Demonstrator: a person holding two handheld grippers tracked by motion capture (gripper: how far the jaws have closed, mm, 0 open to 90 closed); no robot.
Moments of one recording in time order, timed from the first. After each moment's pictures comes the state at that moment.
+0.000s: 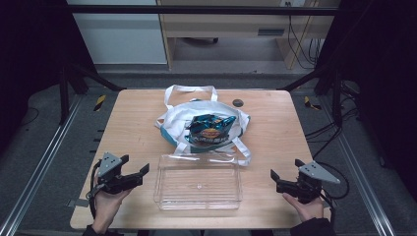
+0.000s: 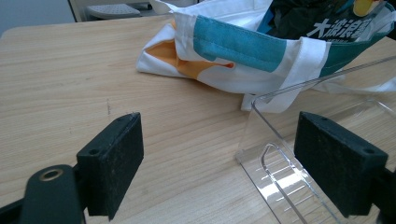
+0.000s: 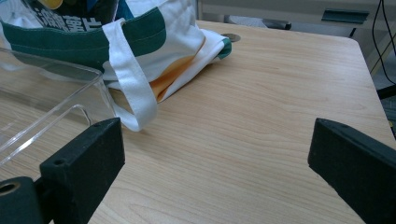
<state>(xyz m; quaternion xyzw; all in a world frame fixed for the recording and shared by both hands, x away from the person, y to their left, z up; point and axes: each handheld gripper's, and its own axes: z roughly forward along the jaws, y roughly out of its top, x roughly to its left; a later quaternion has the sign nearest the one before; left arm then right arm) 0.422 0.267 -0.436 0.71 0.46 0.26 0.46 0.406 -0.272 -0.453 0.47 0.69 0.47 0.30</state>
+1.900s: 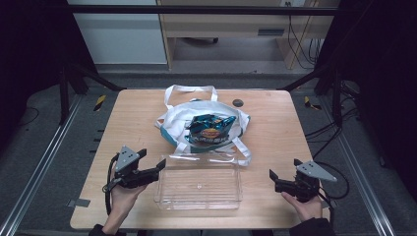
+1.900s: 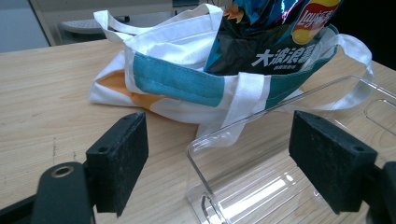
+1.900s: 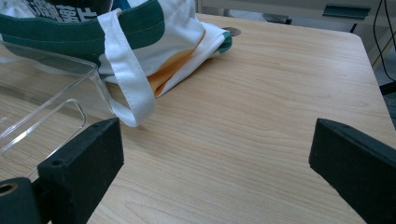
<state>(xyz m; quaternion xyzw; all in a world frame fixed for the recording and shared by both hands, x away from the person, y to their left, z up) 0.430 0.221 -0.418 0.72 0.43 0.25 0.49 0.410 -0.269 -0.456 0.47 0.69 0.45 0.30</state>
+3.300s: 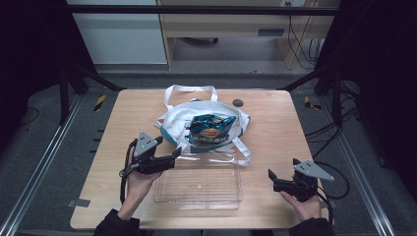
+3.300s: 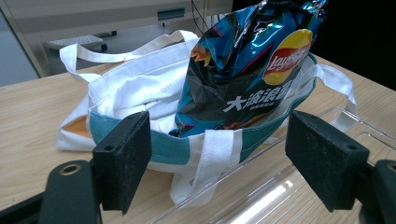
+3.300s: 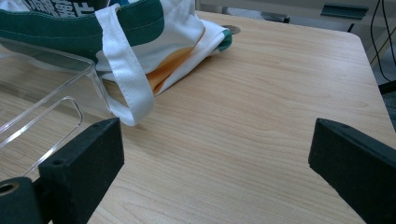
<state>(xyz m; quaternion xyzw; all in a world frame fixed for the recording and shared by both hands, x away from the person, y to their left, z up) 0.458 0.179 -0.396 0.73 0.39 0.25 0.50 0.412 -0.265 -0.457 0.47 0.70 0.45 0.30</state>
